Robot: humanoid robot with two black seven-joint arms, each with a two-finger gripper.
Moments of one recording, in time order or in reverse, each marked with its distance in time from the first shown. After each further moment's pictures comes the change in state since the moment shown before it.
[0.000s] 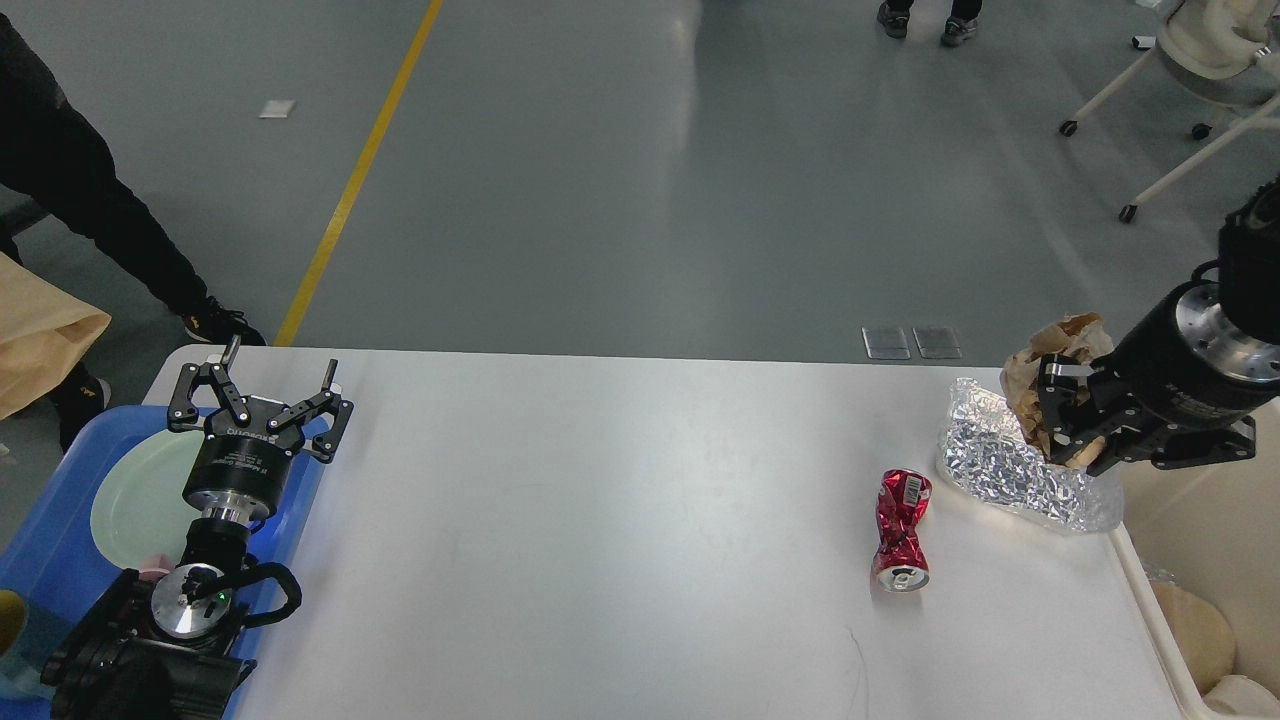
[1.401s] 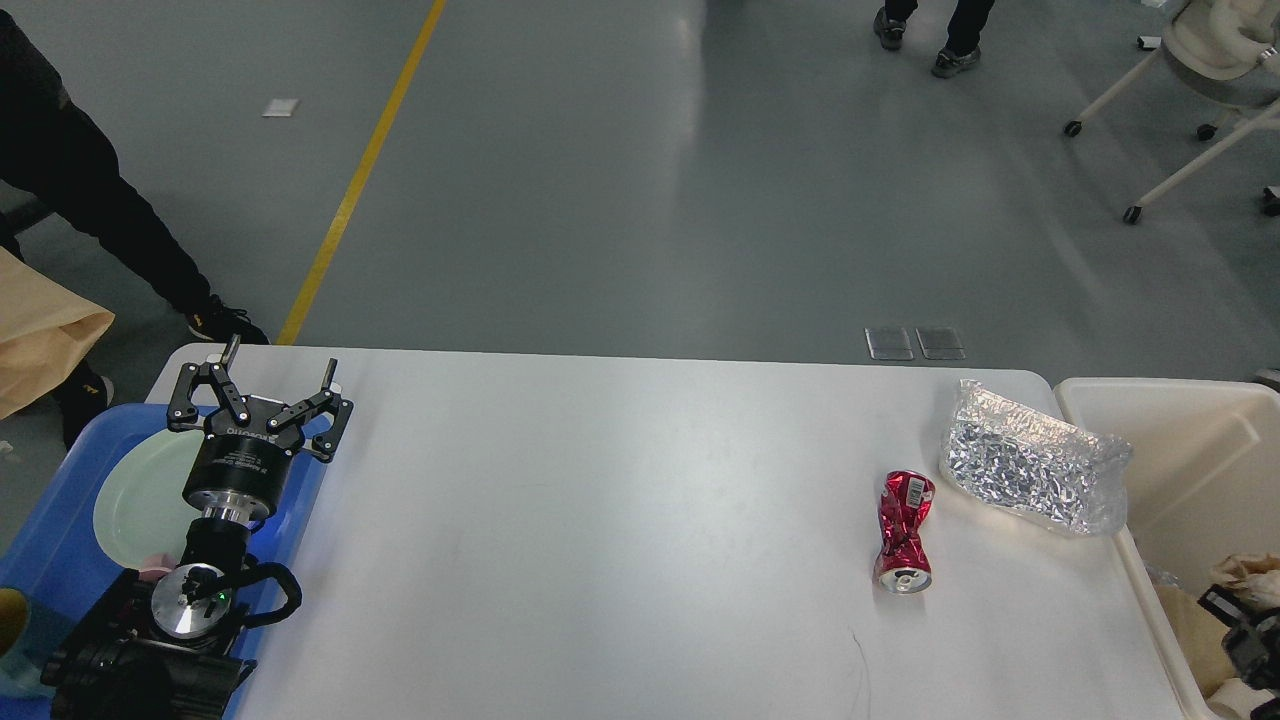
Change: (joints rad) left arm 0.000 0.000 0.000 0.000 0.000 0.000 0.000; right arm -1.813 0.031 0.426 -1.612 0.118 -0.425 0.073
